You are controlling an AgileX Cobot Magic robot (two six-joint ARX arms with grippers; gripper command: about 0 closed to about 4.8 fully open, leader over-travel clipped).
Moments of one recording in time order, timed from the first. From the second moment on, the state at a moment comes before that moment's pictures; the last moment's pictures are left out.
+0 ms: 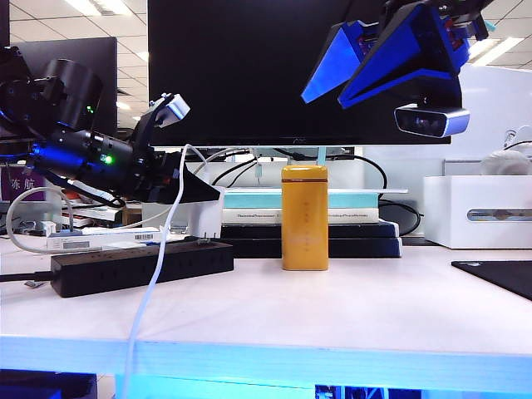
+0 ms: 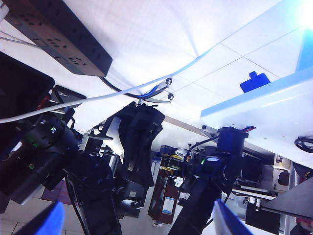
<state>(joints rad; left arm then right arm) -0.25 1.91 0.98 0.53 0.69 0.32 0.34 1.63 1.45 -1.07 -0.86 1.58</state>
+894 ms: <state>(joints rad) -0.25 1.93 0.95 0.38 0.69 0.32 0.33 1.63 1.45 -1.07 -0.86 1.58</state>
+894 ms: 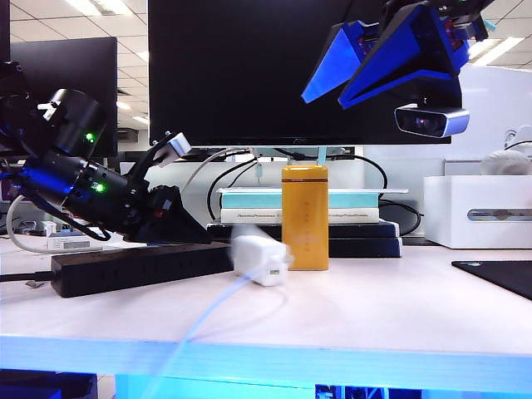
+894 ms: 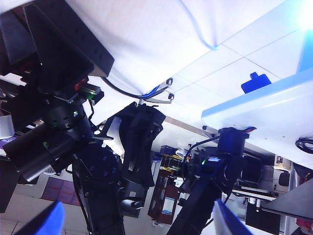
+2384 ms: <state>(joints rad) -0.50 1.77 0.95 0.37 0.52 1.23 0.33 1.63 1.45 -1.07 -0.86 1.57</state>
